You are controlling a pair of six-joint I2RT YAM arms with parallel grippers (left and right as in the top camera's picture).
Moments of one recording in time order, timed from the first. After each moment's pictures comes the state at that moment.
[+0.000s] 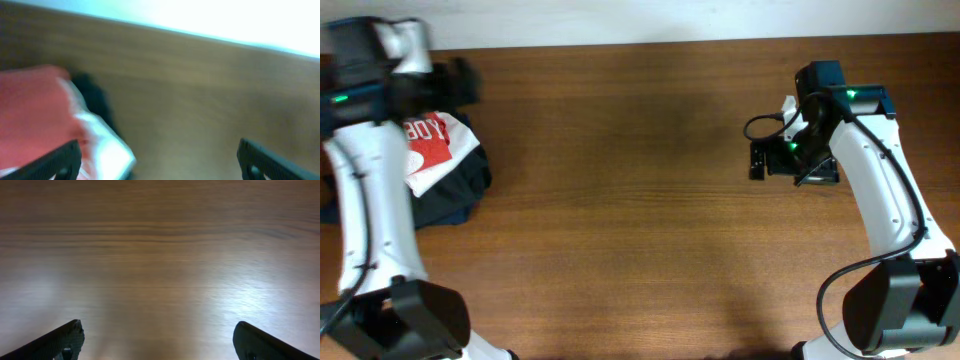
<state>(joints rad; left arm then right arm) 0.21 1.78 1.84 -0.92 0.23 -0.01 0.02 1.74 1.58 -1.33 -0.13 0.09</state>
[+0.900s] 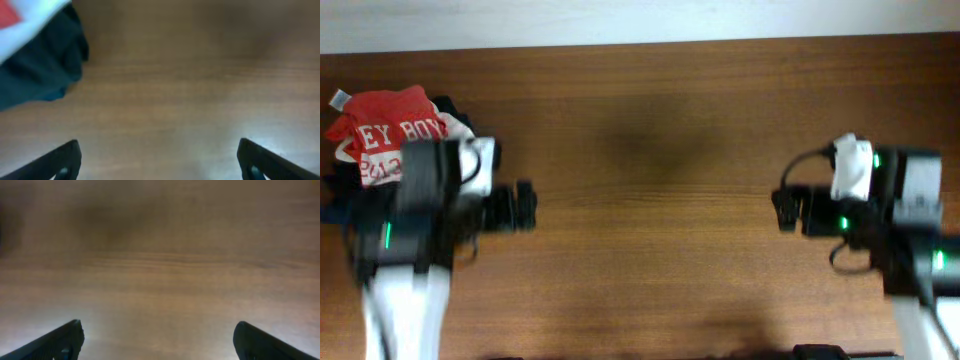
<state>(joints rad) 0.03 1.13 1.25 -1.13 0.14 -0.02 -0.07 0.99 1.19 -1.11 -0.23 0.05</state>
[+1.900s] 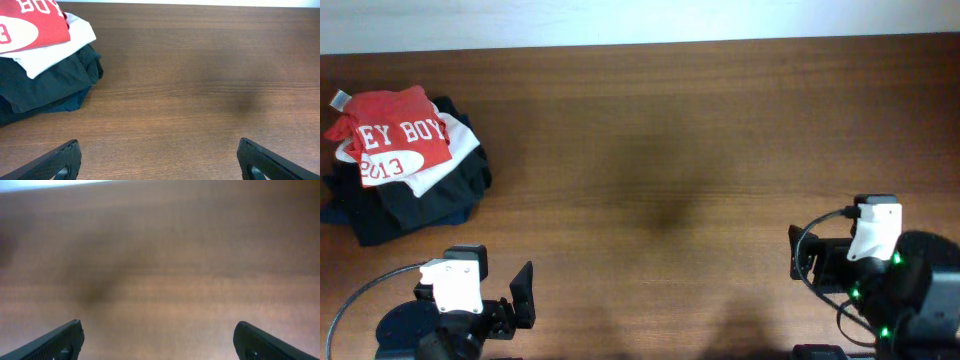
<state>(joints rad) 0.03 0.42 0.94 -1.10 0.14 -0.02 -0.06 0.60 1.02 -1.05 -0.14 0.05</state>
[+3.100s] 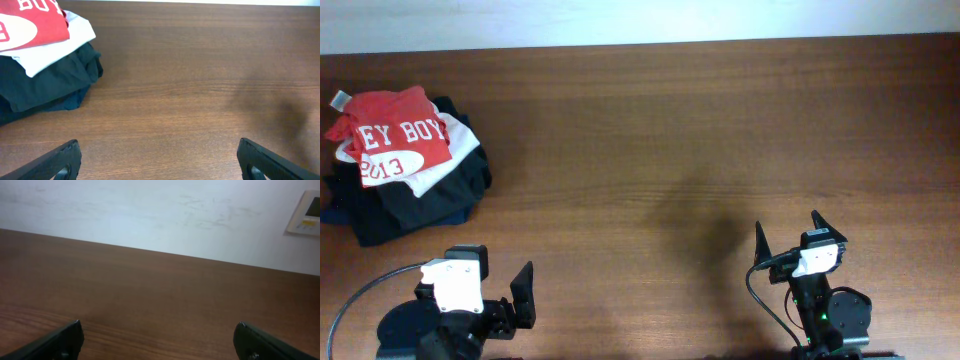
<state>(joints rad) 0.03 0.42 0.94 -1.10 0.14 -0.02 0.02 0.02 0.01 -0.06 -0.11 -0.10</state>
